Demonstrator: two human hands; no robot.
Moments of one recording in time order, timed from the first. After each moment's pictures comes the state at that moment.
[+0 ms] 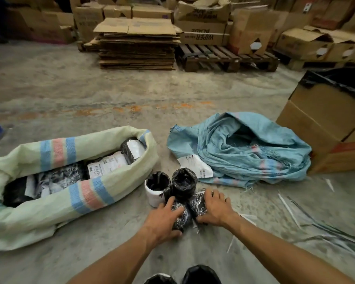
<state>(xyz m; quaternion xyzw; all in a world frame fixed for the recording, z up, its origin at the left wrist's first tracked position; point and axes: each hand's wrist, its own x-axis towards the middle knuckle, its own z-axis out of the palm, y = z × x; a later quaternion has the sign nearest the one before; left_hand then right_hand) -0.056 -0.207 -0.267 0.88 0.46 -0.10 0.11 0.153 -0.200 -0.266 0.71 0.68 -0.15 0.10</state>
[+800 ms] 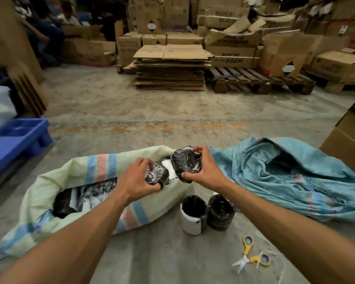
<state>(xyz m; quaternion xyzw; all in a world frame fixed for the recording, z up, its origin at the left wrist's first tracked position) -0.226 -0.086 -0.163 0.76 0.62 0.19 0.08 0.027 -0.076 -0.146 0.54 0.71 -0.29 -0.34</state>
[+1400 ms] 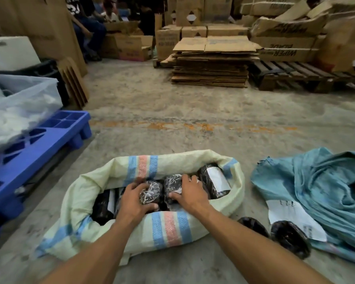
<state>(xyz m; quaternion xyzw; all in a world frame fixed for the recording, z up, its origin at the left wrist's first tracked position) -0.350 -0.085 -0.250 0.55 0.75 0.28 0.23 -0.166 -0.021 -0.241 0.61 0.76 -0.21 -0.10</state>
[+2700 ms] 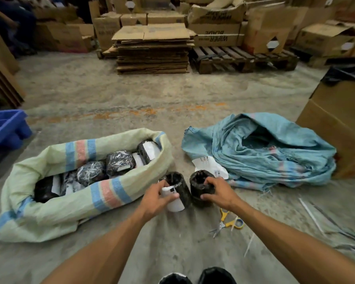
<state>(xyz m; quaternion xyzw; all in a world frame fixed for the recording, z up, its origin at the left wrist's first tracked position) -0.116 -0.163 -0.249 0.66 0.56 0.27 0.42 0.141 -0.155 -0.248 0.62 0.71 -0.27 -0.17</state>
